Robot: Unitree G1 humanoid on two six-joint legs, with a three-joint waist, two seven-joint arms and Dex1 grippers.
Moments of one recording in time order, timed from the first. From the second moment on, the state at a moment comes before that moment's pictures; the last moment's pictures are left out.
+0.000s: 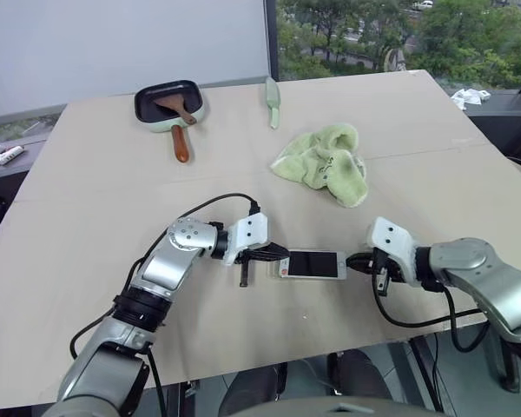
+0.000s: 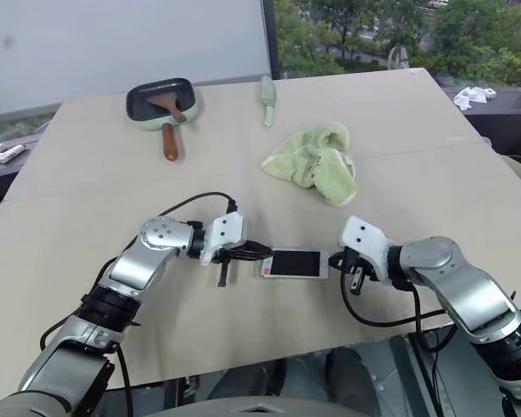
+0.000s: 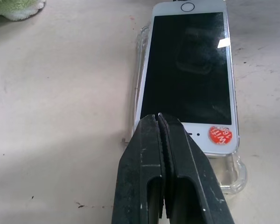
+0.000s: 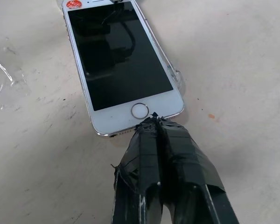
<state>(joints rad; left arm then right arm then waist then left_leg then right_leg) -0.44 0.58 -0.31 0.14 -0.13 0.11 -1.23 -0.26 -0.79 0.27 -0.52 0.29 0.84 0.84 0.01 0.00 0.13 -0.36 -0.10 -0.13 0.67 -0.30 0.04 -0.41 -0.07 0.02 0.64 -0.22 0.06</state>
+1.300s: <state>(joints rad) -0.31 0.67 -0.15 0.08 -0.24 0.26 -1.21 -0.29 -0.77 0.30 -0.50 0.27 0.82 0.84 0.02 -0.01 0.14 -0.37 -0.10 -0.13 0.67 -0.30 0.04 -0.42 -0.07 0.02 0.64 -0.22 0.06</state>
